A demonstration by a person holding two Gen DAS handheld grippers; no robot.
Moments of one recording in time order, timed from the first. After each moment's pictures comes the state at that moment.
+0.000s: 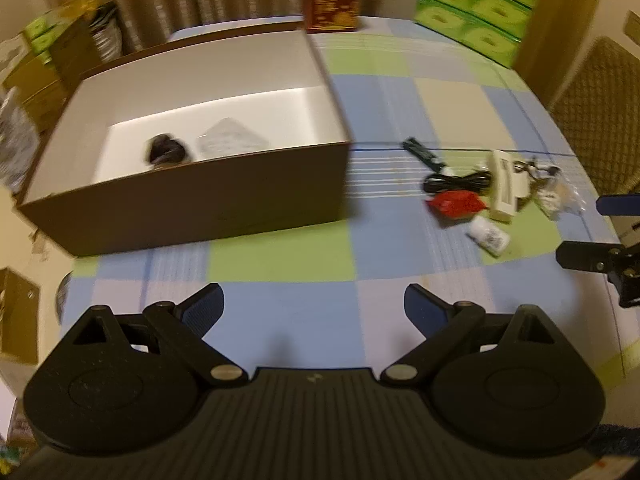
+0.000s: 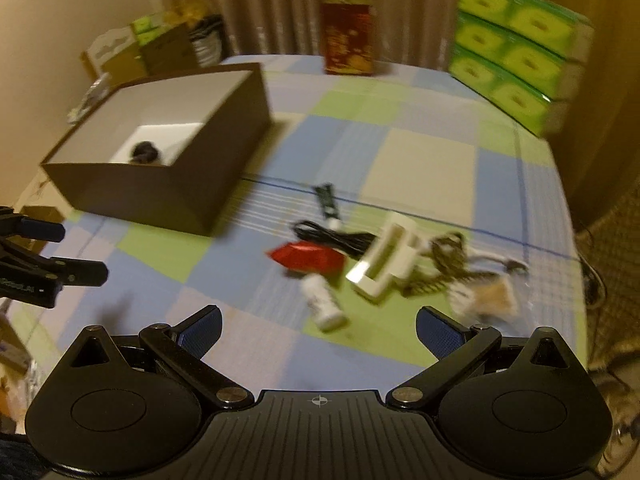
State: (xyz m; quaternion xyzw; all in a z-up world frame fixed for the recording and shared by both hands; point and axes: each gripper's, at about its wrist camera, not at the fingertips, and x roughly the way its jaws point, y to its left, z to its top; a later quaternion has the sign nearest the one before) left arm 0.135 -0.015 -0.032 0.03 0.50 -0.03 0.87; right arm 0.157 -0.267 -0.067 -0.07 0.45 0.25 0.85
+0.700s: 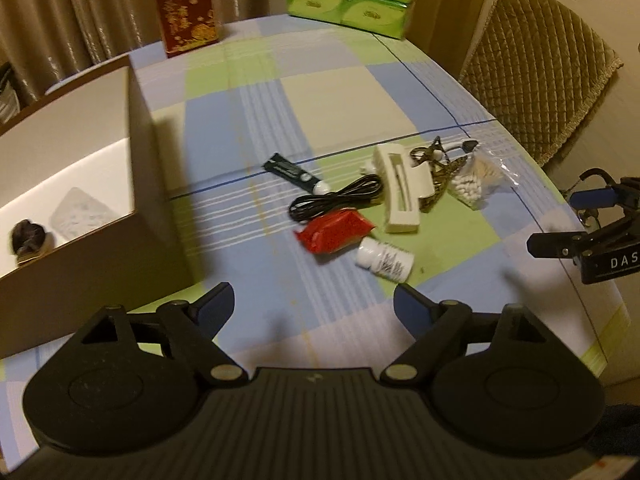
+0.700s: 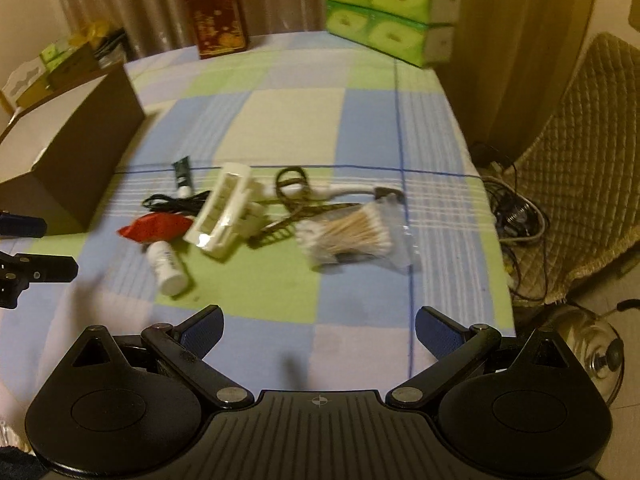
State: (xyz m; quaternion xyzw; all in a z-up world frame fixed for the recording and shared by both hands) left arm 0.188 -0.115 -0.071 0.08 0.48 -0.16 0.86; right arm 0.182 -0.368 -0.105 -0.03 0.48 0.14 0.87
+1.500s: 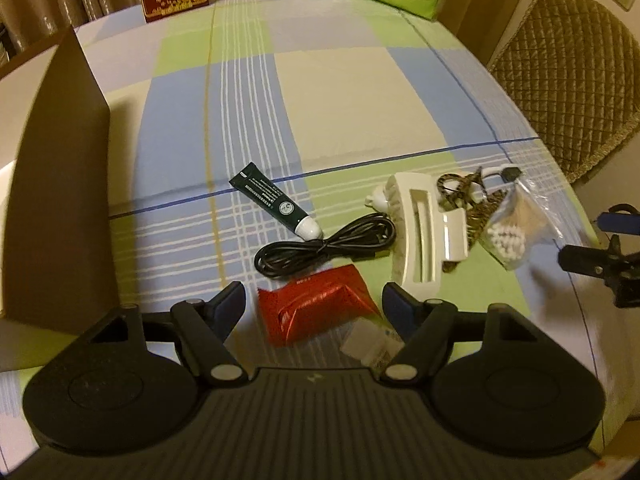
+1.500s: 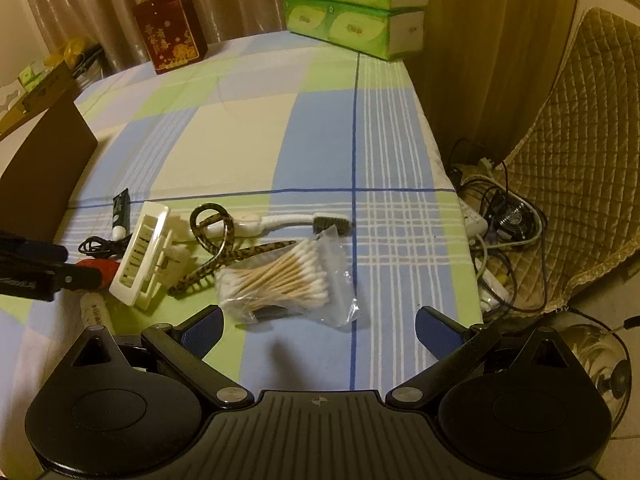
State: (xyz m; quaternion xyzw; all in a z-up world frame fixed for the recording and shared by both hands) left arm 0.273 -0.158 -0.123 0.05 0.53 -0.13 0.84; right arm 0.247 -0.408 -0.128 0.00 0.48 0.13 0.87
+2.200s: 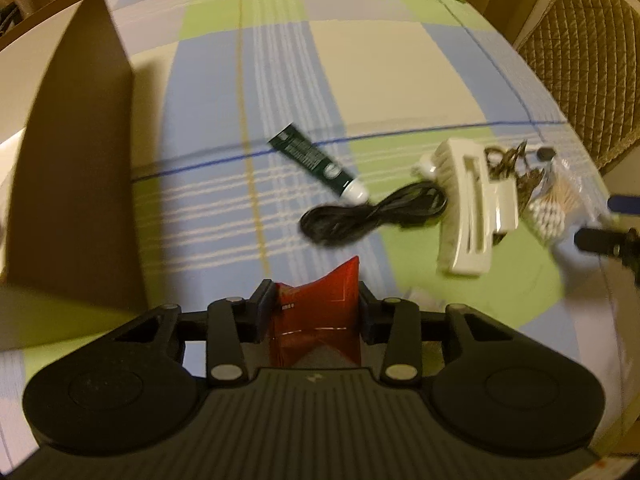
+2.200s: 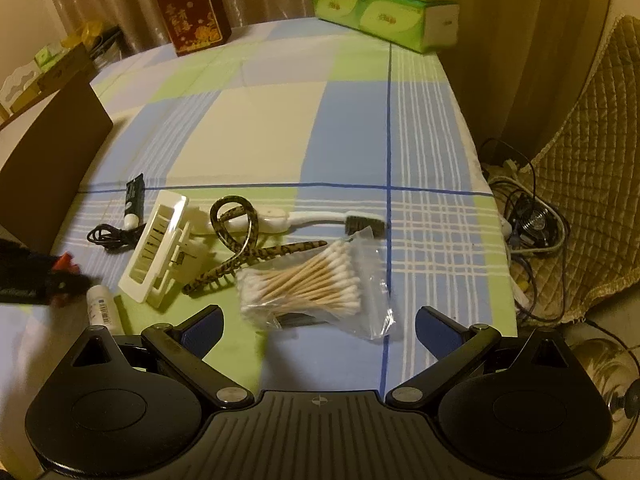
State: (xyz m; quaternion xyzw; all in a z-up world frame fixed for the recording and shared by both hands) left arm 0.267 -0.130 -0.135 0.06 0.55 -0.10 0.82; right arm 0.259 -0.390 -0.140 -0.02 0.49 0.16 0.86
